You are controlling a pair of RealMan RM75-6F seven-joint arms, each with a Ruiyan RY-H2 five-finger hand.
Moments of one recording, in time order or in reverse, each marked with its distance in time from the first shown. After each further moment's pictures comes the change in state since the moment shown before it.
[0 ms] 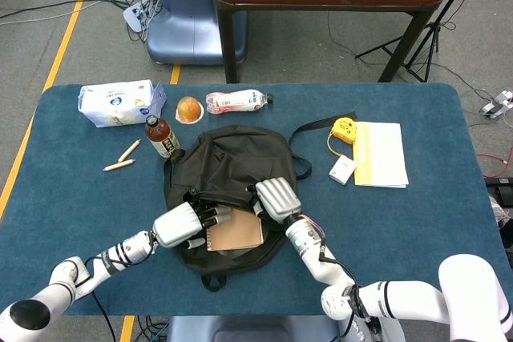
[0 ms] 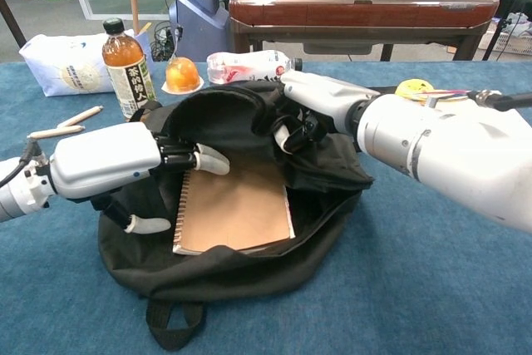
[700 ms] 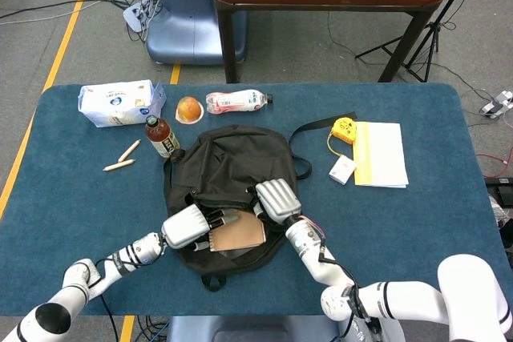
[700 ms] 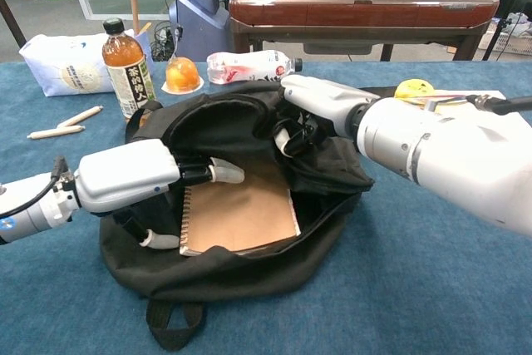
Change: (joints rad) left arm -0.012 -0.115 0.050 0.127 -0.072 -0.036 -0.063; right arm -0.001 -0.003 -0.005 0.001 0.006 0.004 -0.001
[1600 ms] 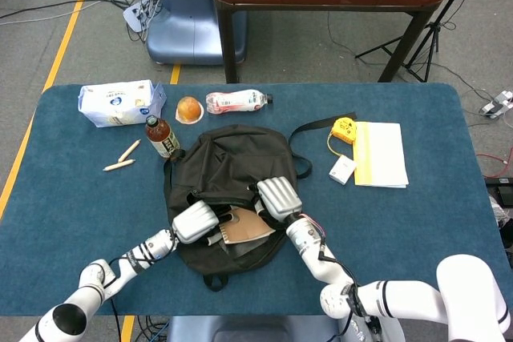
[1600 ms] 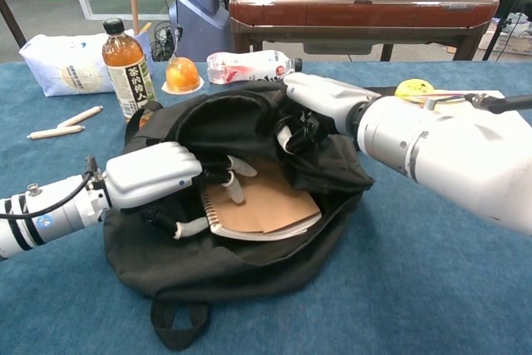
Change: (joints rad) left arm -0.026 -0.079 -0.003 0.048 -0.081 -0.066 -0.085; right arm 0.002 -0.009 0.007 0.025 0.002 -0.002 0.004
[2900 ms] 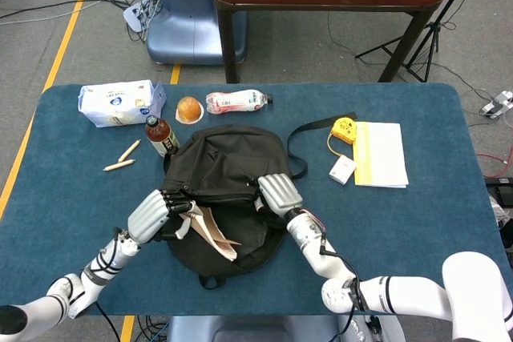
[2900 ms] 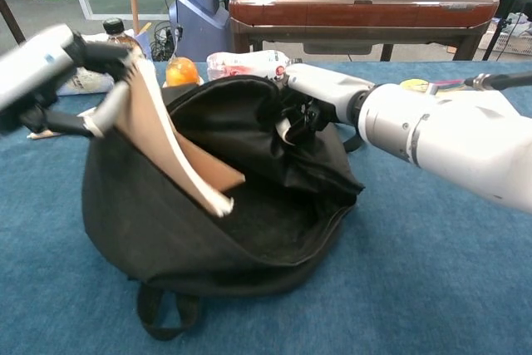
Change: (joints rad) left arm 0.092 0.336 -0.102 -0.550 -0.075 0.365 -0.140; right arm 0.013 0.035 0.025 -0.020 0.040 -0.051 0.065
